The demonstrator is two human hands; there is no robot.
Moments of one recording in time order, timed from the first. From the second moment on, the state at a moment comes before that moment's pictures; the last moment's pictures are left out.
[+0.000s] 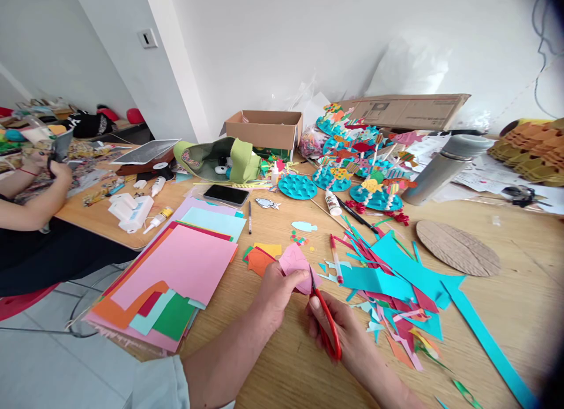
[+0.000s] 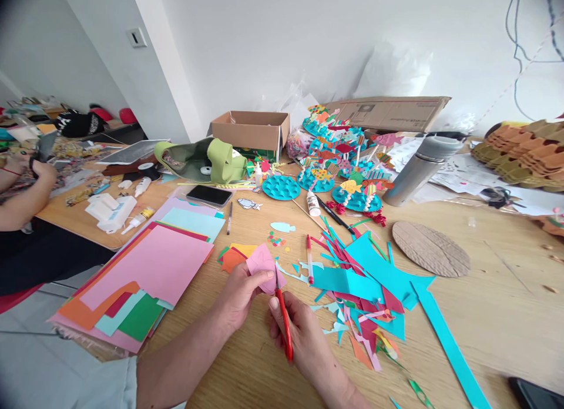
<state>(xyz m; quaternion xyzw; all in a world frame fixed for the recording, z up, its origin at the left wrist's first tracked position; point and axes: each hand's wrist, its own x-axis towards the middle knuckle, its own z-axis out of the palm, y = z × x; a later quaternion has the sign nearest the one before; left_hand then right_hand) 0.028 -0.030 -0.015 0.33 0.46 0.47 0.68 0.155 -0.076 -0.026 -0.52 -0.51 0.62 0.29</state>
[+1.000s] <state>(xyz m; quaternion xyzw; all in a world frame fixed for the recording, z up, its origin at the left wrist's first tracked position) 0.027 -0.030 -0.016 0.33 0.46 0.47 0.68 0.154 -0.076 -0.023 -0.51 -0.50 0.64 0.29</state>
